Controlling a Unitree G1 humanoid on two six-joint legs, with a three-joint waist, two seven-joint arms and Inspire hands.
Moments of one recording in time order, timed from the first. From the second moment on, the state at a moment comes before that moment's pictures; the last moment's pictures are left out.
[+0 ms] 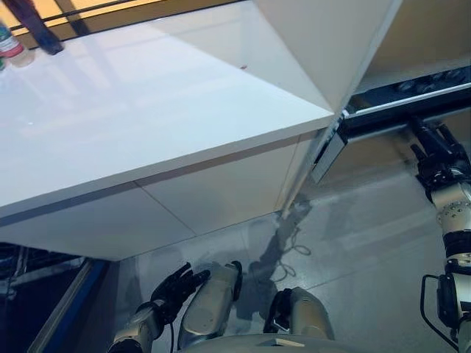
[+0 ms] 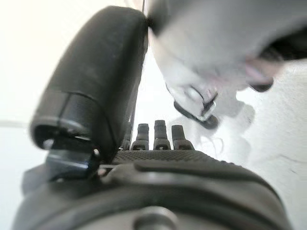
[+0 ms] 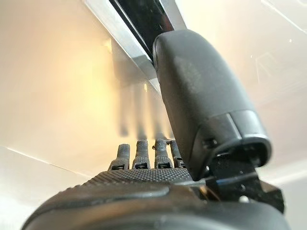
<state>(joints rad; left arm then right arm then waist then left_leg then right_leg) 0.03 0.26 -0.10 0.97 -0.61 0.06 -0.18 -0.57 -0.76 -0.20 0.79 1.07 0.07 -0.10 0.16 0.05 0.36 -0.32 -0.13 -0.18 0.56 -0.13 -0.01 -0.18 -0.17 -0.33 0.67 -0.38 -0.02</state>
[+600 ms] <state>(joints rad) 0.08 0.29 -0.10 0.97 -0.52 0.07 -0.20 -0.51 -0.56 -0.14 0.70 1.04 0.03 -0.07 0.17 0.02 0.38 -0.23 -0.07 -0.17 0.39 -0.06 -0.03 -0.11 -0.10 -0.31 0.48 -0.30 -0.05</state>
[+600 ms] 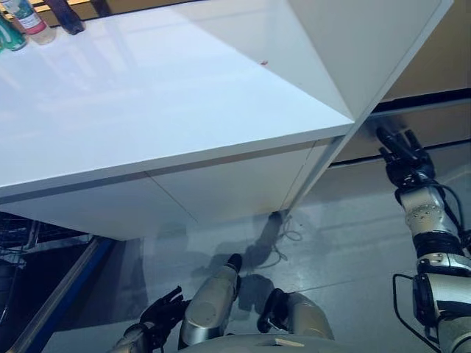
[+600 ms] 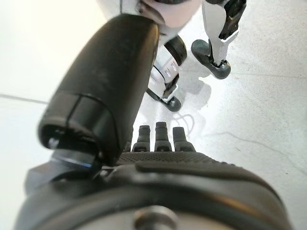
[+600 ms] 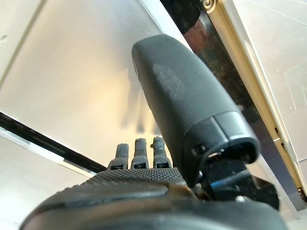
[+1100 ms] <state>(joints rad) 0.04 0.31 -0.08 0.97 -0.46 0.08 -0.18 0.02 -0.30 0.02 0.88 0.70 0.15 0.17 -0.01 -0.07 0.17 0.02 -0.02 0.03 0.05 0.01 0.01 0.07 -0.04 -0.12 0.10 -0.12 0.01</state>
